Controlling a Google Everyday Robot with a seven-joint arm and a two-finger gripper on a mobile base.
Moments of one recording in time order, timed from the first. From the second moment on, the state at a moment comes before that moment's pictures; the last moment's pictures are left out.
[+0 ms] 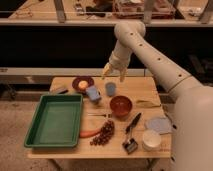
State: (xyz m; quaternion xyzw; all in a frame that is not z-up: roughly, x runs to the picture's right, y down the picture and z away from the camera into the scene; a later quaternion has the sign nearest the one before) arm 0.047 -0.063 0.741 -0.14 -0.33 -0.64 0.67
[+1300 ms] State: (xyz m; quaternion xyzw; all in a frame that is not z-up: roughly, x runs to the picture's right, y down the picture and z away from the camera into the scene) arm -0.029 -0.027 0.728 0.18 -0.26 -0.82 0.48
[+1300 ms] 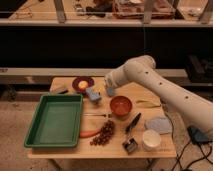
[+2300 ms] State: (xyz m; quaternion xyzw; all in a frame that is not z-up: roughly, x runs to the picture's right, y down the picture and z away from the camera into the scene) arm -0.073 0.001 0.865 0.01 -0.29 -0.85 0.43
